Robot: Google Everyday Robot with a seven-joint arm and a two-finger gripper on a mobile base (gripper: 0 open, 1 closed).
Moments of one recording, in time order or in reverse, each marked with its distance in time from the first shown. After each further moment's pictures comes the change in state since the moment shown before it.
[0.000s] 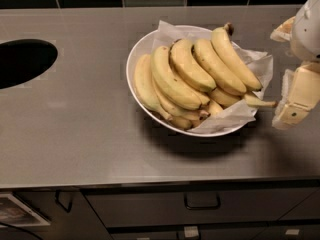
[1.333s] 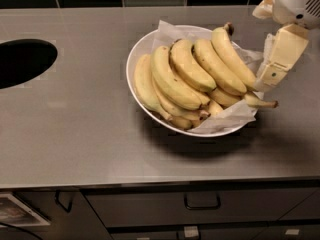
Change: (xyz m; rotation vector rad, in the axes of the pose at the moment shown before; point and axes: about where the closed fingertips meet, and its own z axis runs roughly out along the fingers) arm -0.034 -0.054 -0.001 -0.036 -0.105 -0.005
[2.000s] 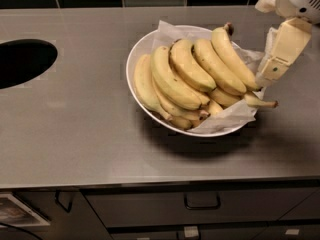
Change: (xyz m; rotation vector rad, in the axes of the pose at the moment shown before) arm -0.005 -0.007 -0.008 0.028 -0.016 -0.004
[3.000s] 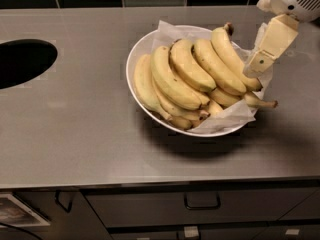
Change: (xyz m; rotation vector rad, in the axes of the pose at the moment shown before) arm -0.002 -0.023 0.013 0.035 -0.033 0.119
